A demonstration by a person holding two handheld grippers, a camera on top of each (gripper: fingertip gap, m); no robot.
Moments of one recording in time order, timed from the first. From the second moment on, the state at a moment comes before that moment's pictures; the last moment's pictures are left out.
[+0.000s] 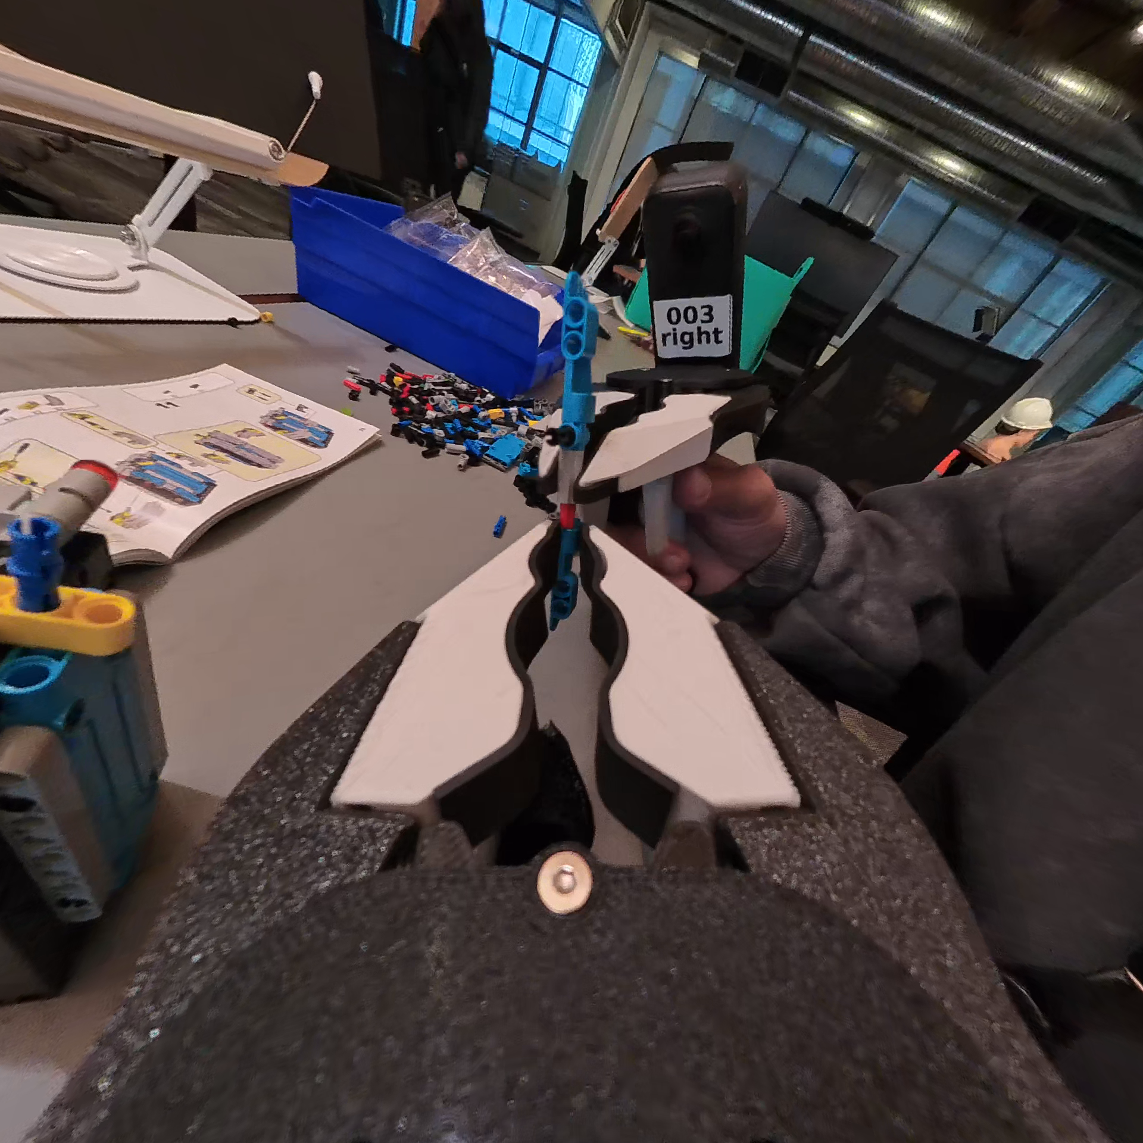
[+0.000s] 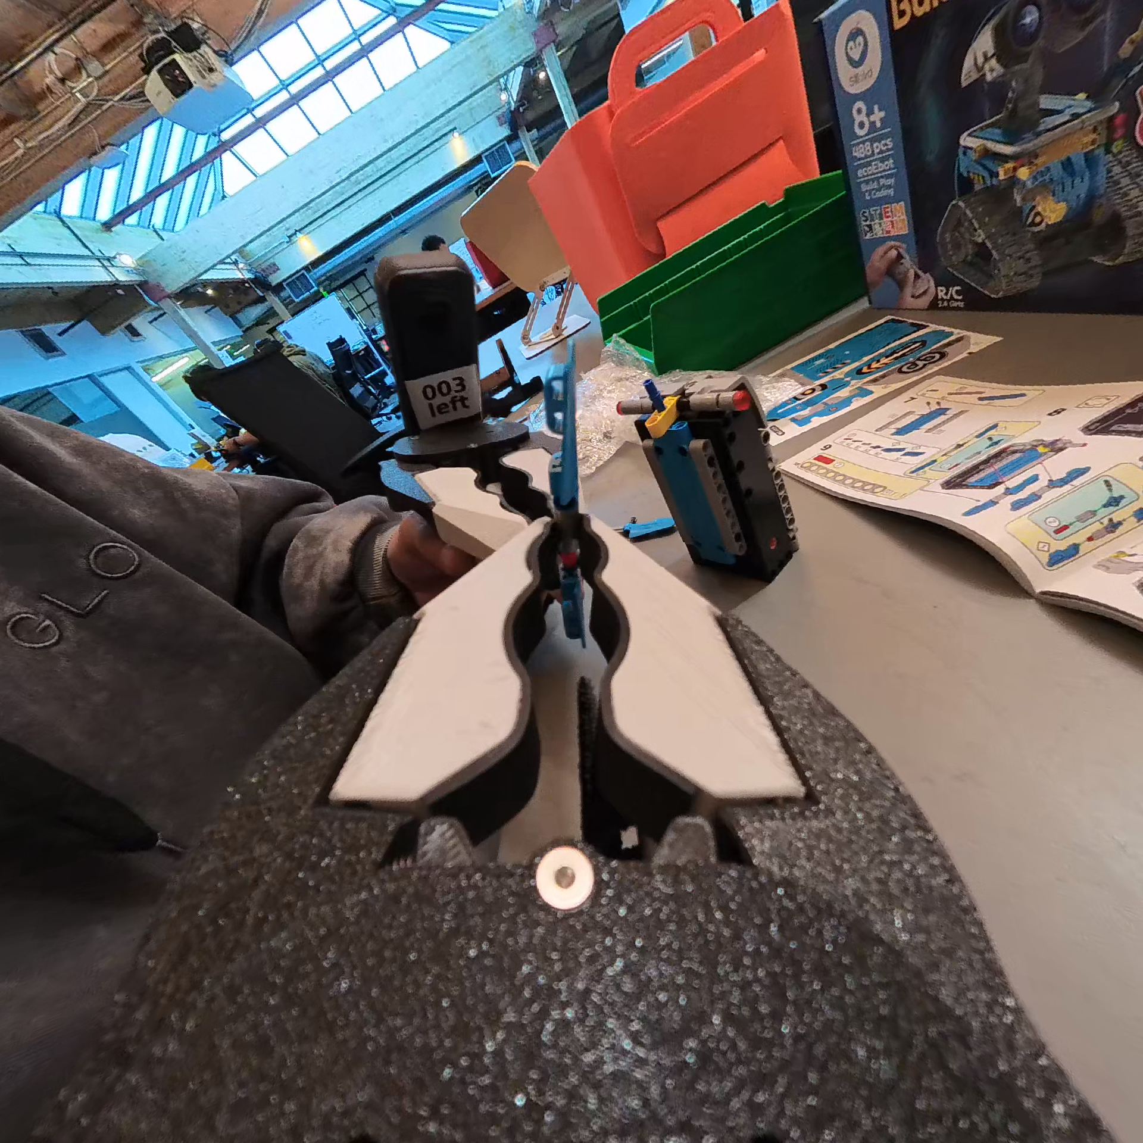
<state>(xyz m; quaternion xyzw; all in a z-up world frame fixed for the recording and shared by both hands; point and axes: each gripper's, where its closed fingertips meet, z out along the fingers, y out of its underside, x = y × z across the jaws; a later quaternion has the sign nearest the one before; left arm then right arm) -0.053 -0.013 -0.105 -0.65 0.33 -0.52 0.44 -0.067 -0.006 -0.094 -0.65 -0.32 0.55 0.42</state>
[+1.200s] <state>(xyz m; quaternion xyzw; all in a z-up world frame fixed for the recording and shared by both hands) -0.055 -0.007 -0.109 -0.67 0.30 -0.52 0.44 -0.068 -0.001 -0.100 -0.66 -0.31 0.54 0.42</state>
